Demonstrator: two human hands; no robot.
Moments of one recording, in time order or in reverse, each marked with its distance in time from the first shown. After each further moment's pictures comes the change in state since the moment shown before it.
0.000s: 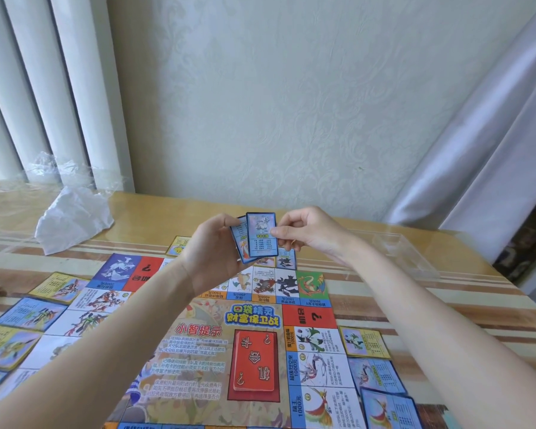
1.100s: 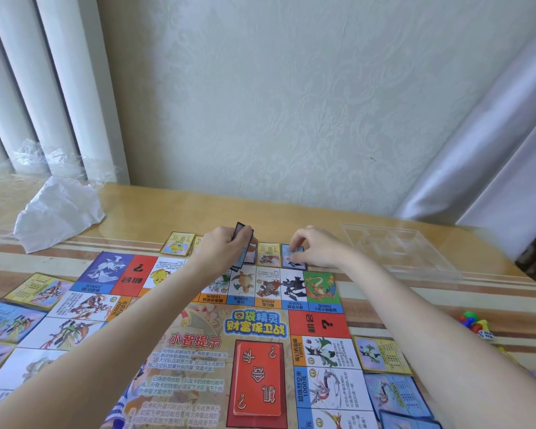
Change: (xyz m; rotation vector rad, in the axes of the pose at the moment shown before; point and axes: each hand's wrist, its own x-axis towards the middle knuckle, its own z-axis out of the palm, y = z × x) left_hand 0.035 -0.015 -0.020 1.170 0.416 0.251; right_hand 0.047 0.073 -0.005 -0.637 -0.006 0.214
